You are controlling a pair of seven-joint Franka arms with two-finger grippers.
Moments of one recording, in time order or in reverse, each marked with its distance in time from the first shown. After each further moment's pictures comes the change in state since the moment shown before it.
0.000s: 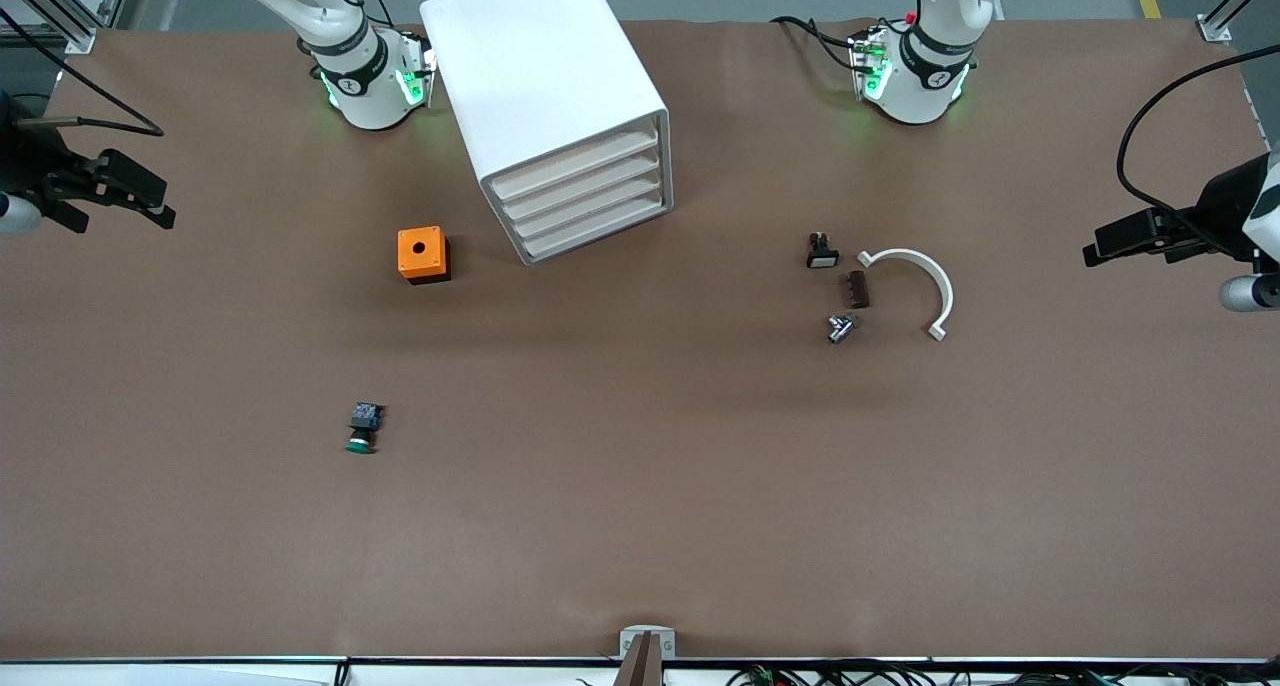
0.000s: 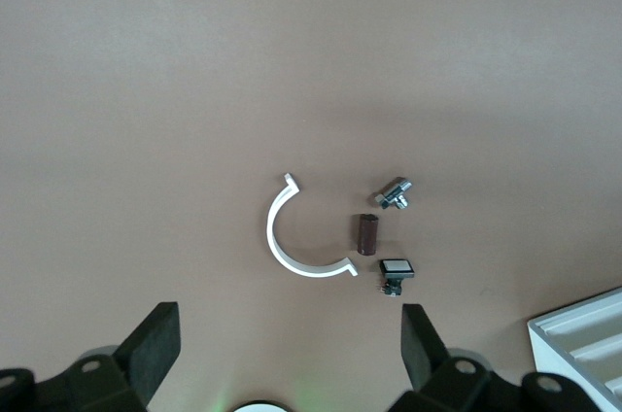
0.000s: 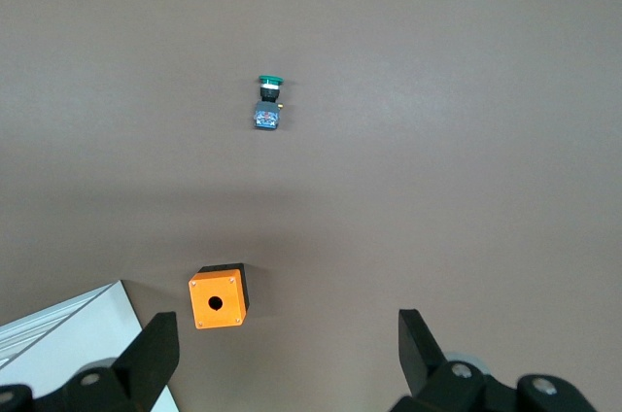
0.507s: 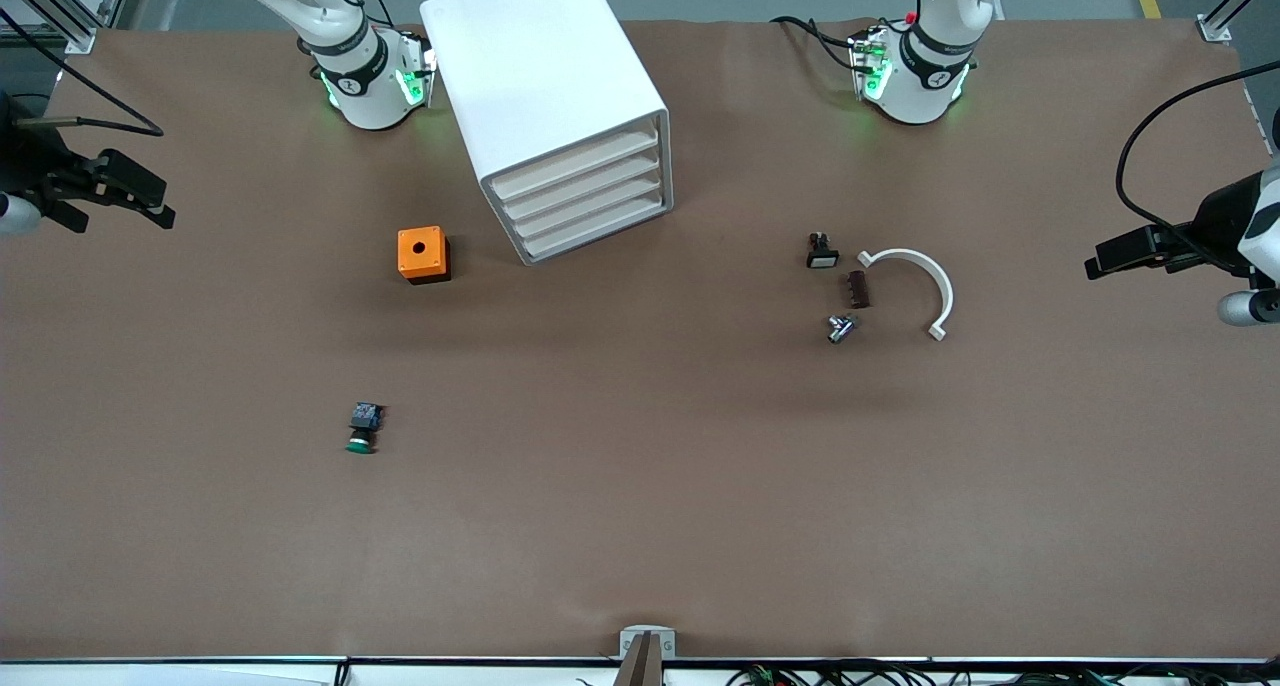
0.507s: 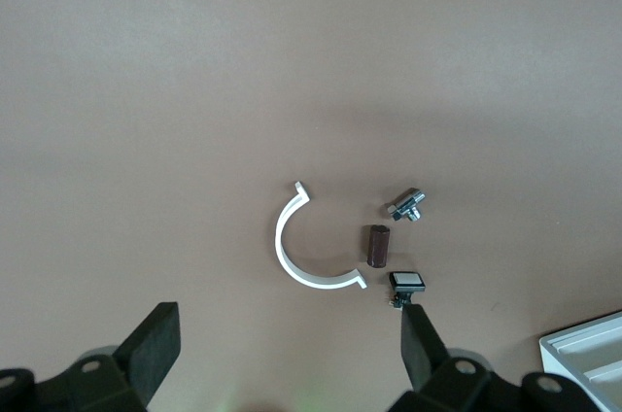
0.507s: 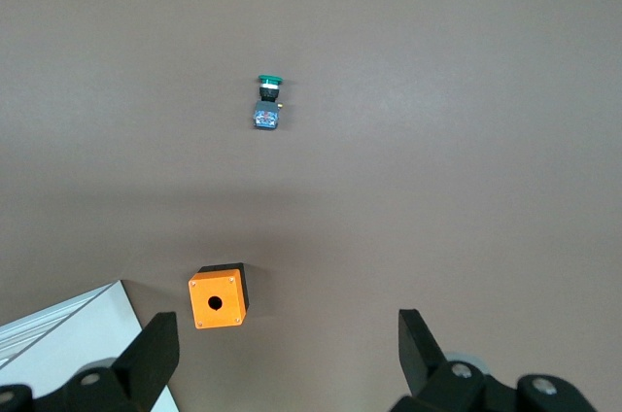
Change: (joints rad) left arm 0.011 0.000 -0.001 -0.044 0.001 0.053 0.002; right arm 0.000 0.000 -0.001 -0.001 0.000 0.000 0.000
